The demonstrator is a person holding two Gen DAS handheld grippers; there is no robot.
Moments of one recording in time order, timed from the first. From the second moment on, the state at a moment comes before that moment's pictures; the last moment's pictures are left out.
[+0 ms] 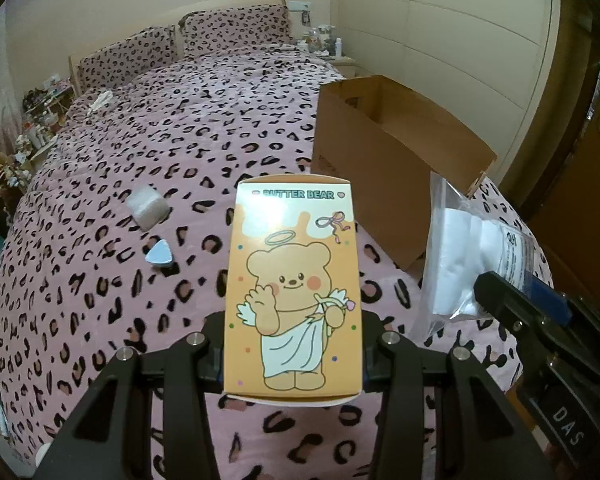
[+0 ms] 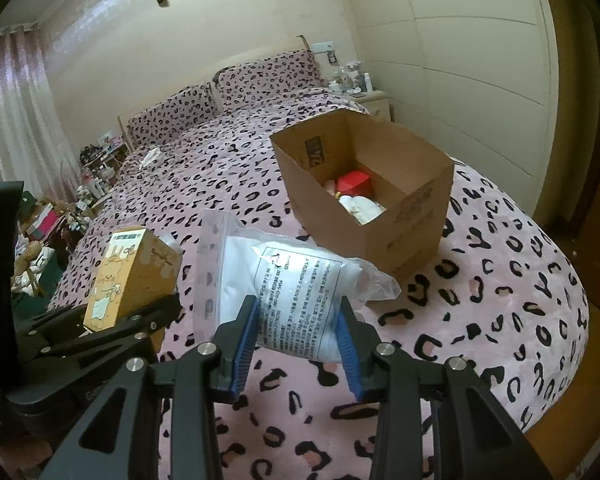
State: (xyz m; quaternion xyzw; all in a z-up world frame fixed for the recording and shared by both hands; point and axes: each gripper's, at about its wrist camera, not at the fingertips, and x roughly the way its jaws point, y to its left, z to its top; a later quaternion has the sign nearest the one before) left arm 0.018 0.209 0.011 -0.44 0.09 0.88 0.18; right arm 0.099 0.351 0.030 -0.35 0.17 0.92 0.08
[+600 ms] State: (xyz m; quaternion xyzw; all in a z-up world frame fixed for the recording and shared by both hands) left arm -0.005 0.259 0.001 -0.44 0.11 0.86 0.23; right arm 0.097 0.392 0.024 -0.35 0.18 0.91 0.12
